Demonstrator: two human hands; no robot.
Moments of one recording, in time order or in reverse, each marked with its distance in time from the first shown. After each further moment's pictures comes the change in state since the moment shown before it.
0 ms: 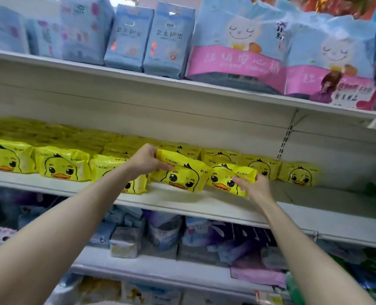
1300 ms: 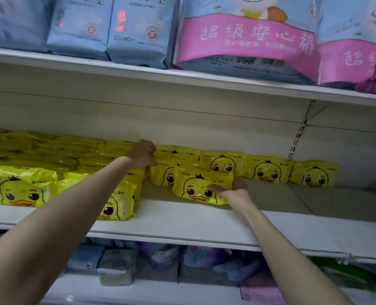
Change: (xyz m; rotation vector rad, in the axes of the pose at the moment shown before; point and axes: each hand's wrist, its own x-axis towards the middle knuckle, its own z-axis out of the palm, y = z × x) left_hand 0.141 -0.041 -0.008 0.410 0.050 -0.046; right_hand 0.065 0.021 0.065 -0.049 -0.123 0.155
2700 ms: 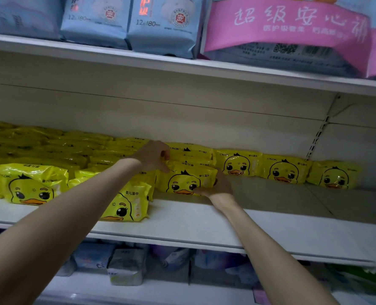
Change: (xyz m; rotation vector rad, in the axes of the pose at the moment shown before) left_hand 0.002 -0.017 -0.002 0.195 -0.100 0.233; right_hand 0.046 0.022 0.076 -0.036 -0.024 -0.214
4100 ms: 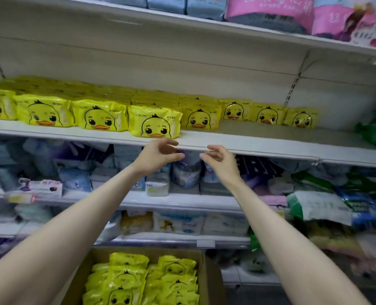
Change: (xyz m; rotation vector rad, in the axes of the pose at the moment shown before) left_hand -0.277 0.000 0.033 -0.696 0.064 -0.012; right_hand -0.235 -0.032 0.046 0.058 0.088 -0.042
